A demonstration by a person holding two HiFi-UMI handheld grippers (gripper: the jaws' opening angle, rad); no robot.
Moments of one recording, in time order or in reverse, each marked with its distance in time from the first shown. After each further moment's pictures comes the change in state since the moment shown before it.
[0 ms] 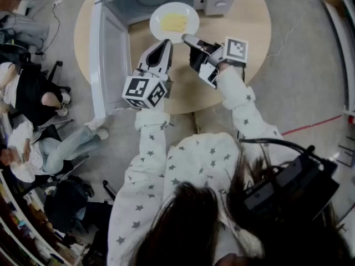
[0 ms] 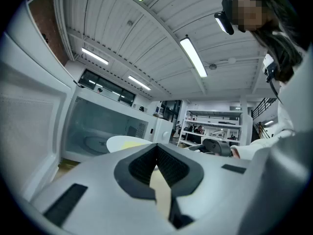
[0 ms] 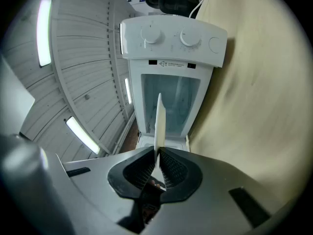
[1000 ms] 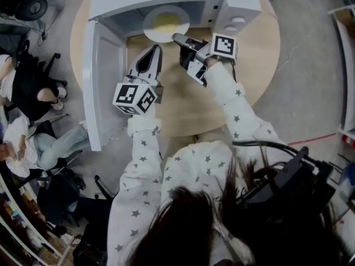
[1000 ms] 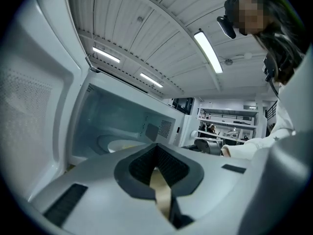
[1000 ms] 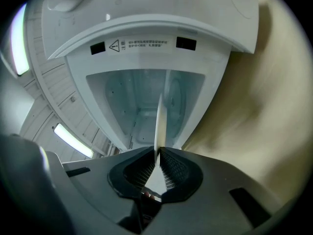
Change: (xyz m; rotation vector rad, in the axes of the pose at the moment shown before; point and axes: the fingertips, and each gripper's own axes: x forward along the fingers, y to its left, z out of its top) left arm 0.054 0.083 -0.001 -0.036 0.030 0.132; right arm 0.092 -0.044 0.067 0.114 0.087 -0.072
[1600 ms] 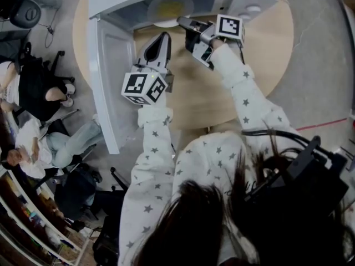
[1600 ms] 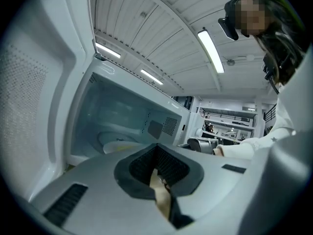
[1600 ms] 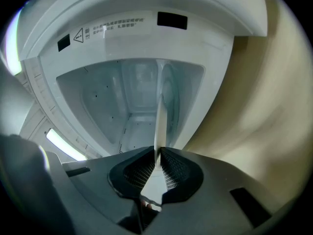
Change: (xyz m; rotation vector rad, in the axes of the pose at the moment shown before) left arm 0.014 0.024 -0.010 -0.033 0.036 -0.023; right arm 0.034 -0.021 0.016 0.052 -0.046 -0.045
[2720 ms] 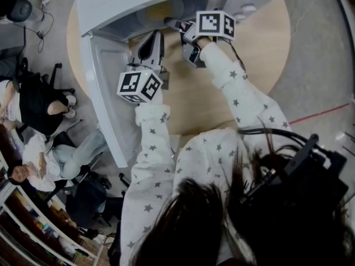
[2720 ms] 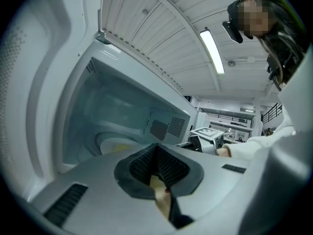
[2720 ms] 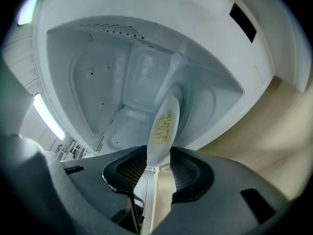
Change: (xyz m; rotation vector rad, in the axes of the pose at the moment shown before) left arm 0.027 0.018 0.010 -0.007 0.010 -0.033; right arm 0.022 0.005 0.017 -0.314 -0.005 -0.142
